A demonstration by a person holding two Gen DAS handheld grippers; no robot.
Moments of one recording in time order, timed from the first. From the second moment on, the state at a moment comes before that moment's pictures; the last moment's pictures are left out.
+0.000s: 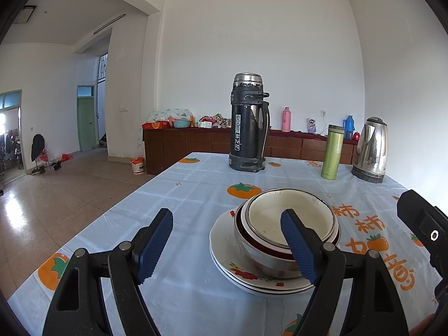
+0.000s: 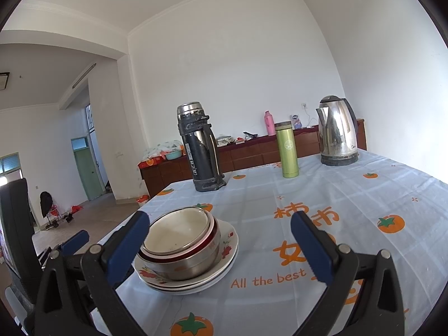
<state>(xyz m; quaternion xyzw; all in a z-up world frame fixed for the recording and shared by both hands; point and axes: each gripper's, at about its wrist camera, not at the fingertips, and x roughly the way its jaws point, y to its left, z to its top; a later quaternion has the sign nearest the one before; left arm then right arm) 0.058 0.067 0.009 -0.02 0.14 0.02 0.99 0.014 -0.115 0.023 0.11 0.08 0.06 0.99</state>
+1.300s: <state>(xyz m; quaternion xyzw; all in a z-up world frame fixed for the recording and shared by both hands) 0.050 0.065 0.019 -0.03 0.10 0.01 0.99 0.017 -0.120 0.022 0.12 0.08 0.03 0.99</state>
